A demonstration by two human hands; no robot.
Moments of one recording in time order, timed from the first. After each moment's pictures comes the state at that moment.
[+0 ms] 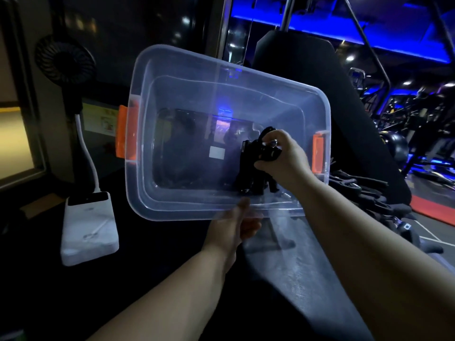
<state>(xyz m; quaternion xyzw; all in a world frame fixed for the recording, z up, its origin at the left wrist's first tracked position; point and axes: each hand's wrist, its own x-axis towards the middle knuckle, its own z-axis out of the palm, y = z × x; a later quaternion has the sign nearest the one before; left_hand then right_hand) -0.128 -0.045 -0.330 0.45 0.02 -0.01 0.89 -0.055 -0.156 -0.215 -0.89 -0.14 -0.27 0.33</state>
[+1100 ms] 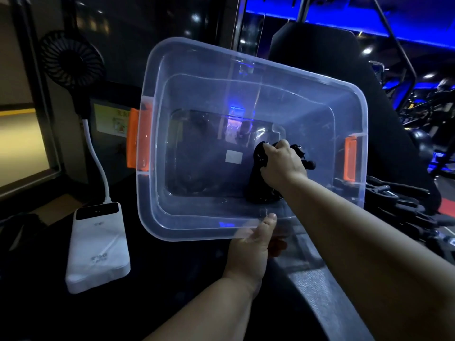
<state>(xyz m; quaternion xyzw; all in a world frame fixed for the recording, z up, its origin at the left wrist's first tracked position) -0.127 -0.044 -0.334 0.47 -0.01 0.03 0.88 0.015 -0.113 -0.236 -0.97 -0.08 -0.23 0.04</state>
